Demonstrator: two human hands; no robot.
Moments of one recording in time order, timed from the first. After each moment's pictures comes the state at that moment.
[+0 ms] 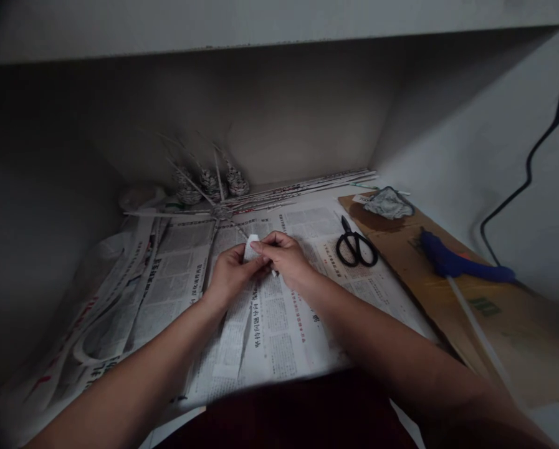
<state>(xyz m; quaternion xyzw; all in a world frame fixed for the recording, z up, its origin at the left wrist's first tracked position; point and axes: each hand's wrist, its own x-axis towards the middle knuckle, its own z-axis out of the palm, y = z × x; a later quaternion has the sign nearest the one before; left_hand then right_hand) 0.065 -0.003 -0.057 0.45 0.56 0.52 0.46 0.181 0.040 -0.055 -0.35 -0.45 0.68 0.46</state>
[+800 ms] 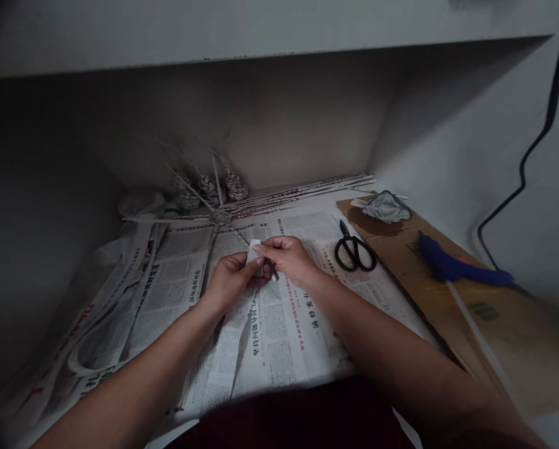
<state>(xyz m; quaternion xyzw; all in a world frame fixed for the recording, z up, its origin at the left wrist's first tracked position) 0.064 -0.002 -0.058 0.45 0.49 0.51 0.55 0.193 0.052 -0.049 -0.36 -0.49 0.69 0.39</state>
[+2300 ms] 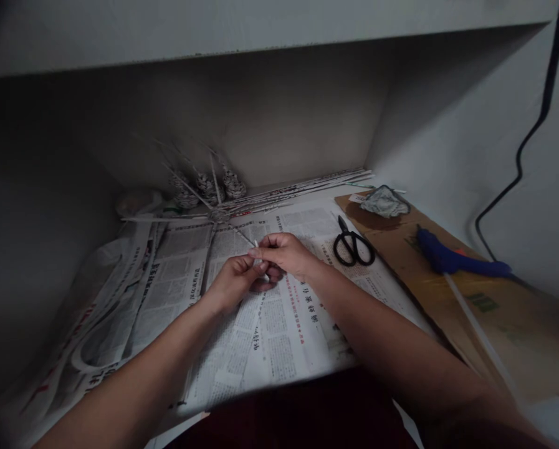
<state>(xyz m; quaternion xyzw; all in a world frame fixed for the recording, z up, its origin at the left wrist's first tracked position) 0.071 -0.010 -0.050 0.45 0.47 0.45 0.62 0.203 0.049 -0.039 -0.32 -0.55 0.70 0.31</state>
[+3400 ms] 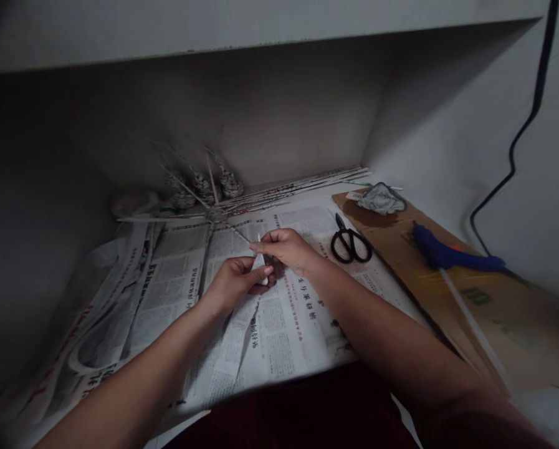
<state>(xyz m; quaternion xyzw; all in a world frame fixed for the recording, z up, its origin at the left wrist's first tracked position) 0.072 -0.015 -0.048 0.48 0.49 0.42 0.60 0.207 0.054 -0.038 -0.37 -0.56 0.67 0.33</state>
